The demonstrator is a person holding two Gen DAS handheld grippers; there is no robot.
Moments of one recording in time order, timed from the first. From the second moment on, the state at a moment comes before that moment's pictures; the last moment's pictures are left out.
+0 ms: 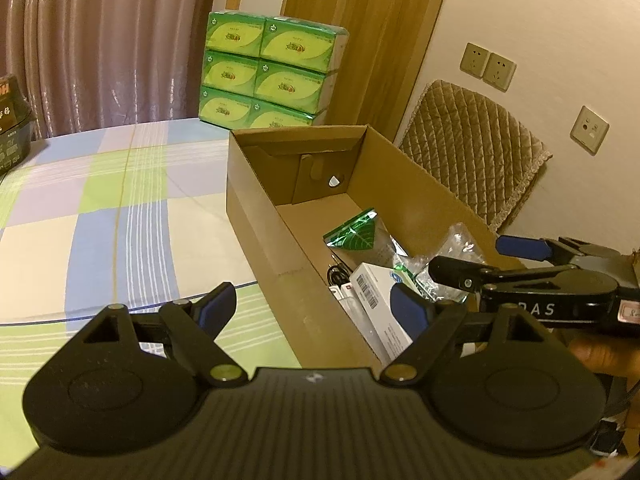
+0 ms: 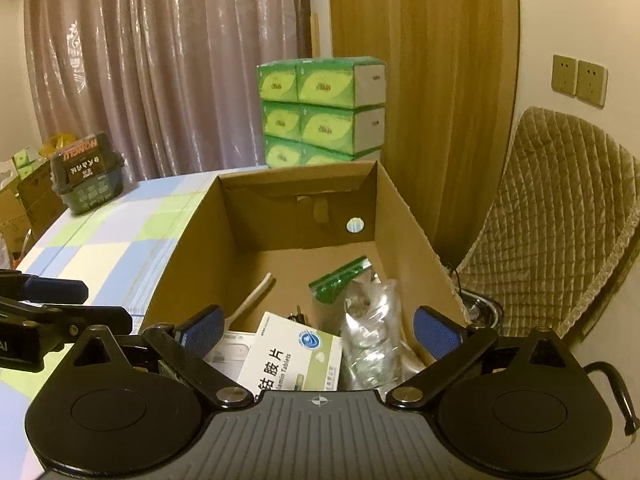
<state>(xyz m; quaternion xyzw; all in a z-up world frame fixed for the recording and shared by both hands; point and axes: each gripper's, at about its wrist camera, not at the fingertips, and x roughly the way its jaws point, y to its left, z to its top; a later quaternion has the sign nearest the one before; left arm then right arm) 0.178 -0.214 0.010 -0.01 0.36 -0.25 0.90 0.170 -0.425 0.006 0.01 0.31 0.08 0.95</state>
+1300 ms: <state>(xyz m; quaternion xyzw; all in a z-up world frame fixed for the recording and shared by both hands) 0.055 -0.169 0.060 0.00 0.34 -0.16 0.93 0.032 -0.420 0.068 0.01 0.32 0.03 0.95</state>
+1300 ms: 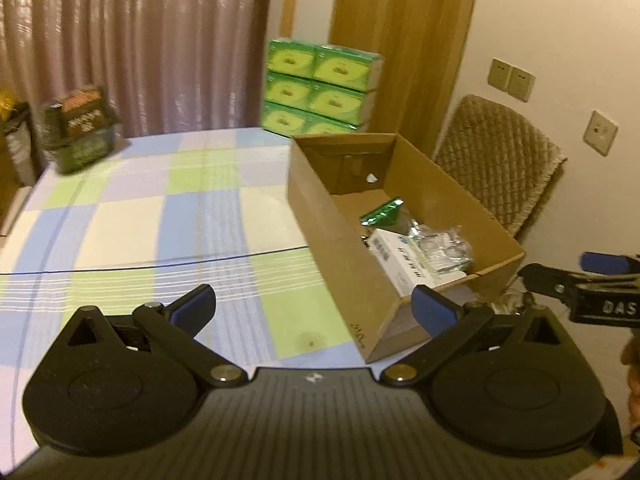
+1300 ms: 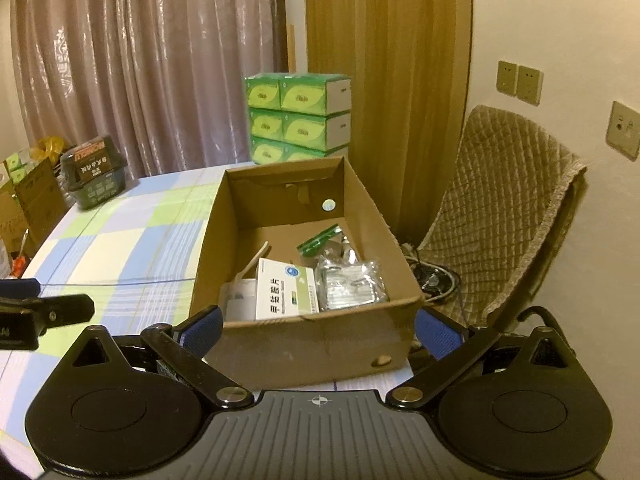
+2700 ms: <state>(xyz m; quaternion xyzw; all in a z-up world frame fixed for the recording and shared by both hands) 0.000 -0.173 0.066 0.01 0.33 -0.19 0.92 -0.027 -0.409 0.080 0.03 0.33 0.04 0.94</state>
